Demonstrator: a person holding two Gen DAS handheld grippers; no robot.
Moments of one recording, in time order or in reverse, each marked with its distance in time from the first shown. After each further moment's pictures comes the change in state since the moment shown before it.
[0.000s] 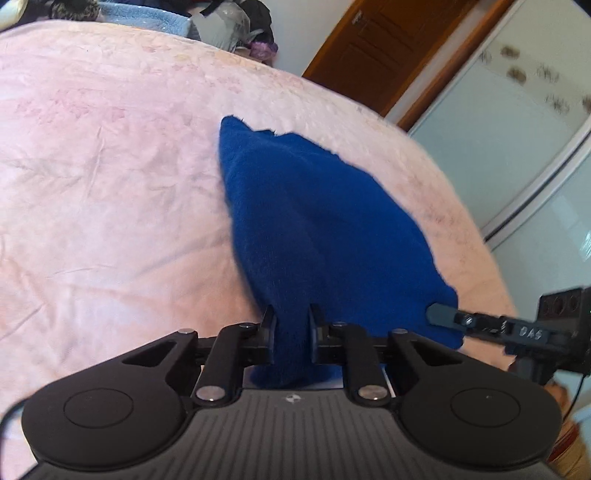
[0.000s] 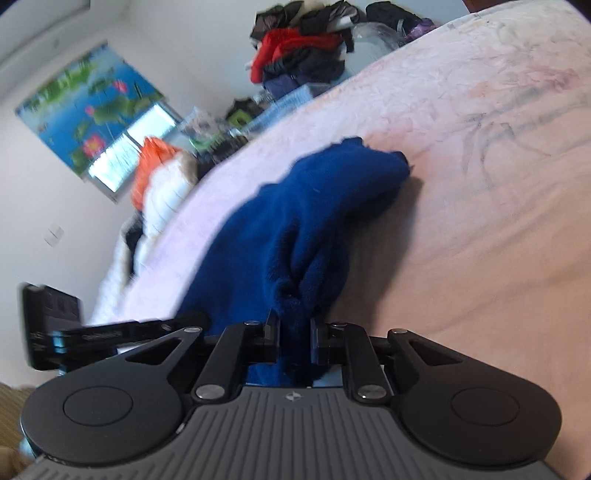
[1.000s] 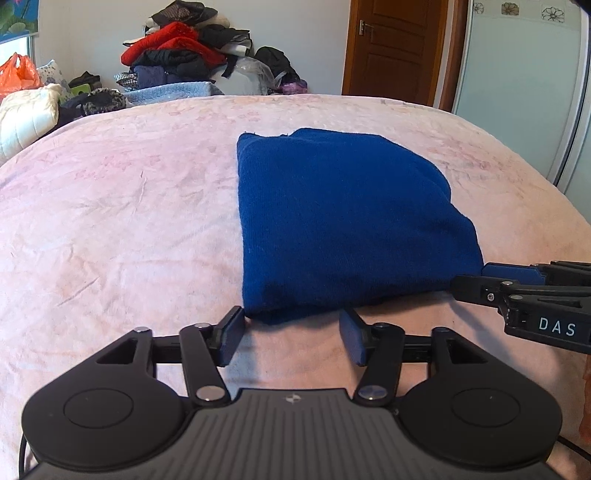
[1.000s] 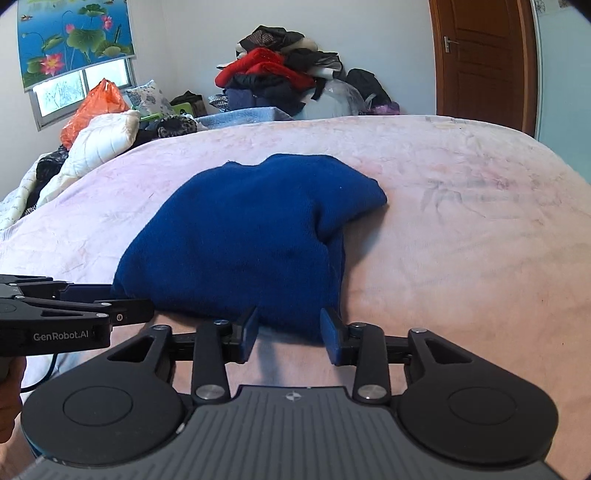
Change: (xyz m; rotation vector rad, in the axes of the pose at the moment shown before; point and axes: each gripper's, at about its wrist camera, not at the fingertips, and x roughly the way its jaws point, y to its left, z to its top) left arm -0.001 -0.068 -0.075 0.230 -0.154 0.347; right arm 0.006 0.086 -0.086 -0.394 -0.107 -0.486
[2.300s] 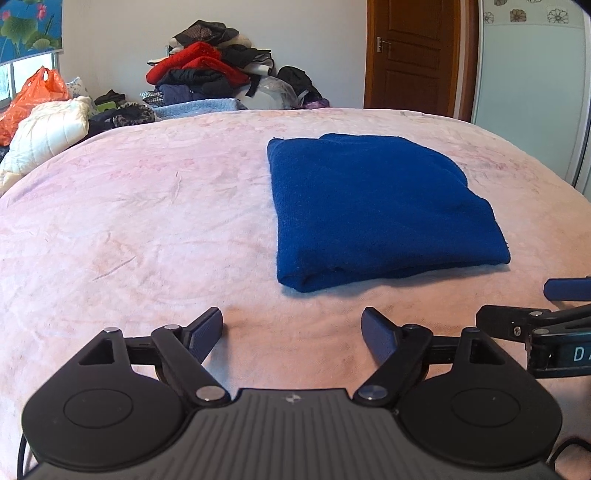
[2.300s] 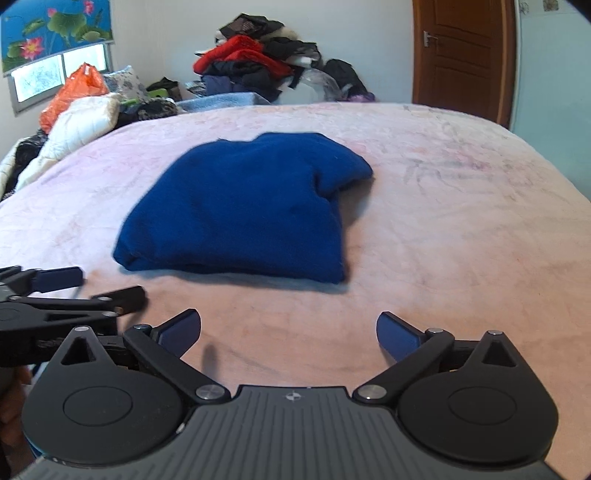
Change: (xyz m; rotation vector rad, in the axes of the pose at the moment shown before) left arm -0.016 0.005 -0.032 -0.003 -0.078 0.087; right arm -0.009 0.022 -0.022 0.008 0.050 -0.110
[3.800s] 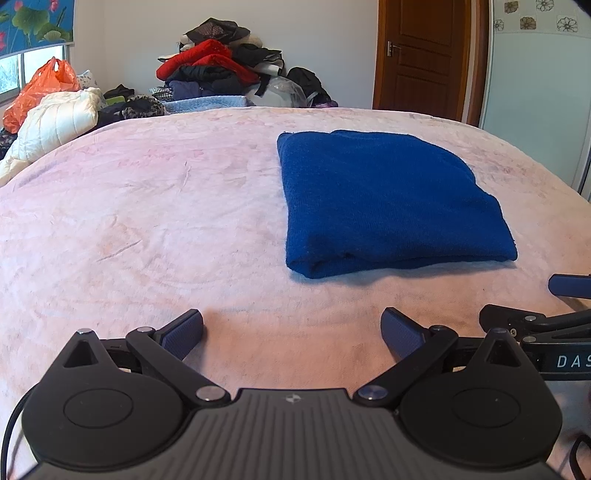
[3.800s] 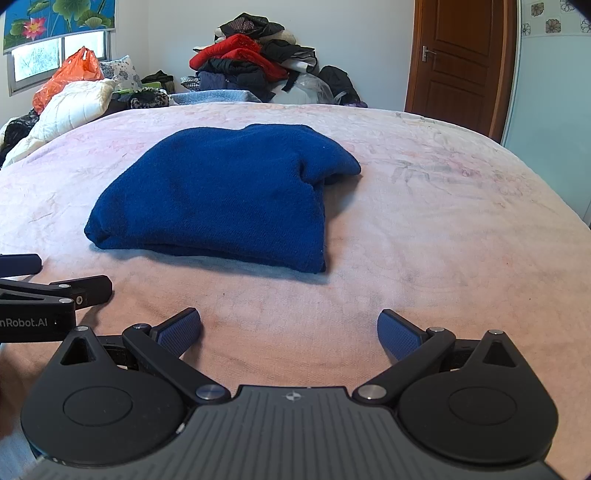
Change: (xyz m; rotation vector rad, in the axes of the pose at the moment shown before) left arm 0.005 0.004 -0.009 -0.029 -0.006 0.018; right arm 0.012 -0.001 -0.012 -0.072 -0.033 -0.062
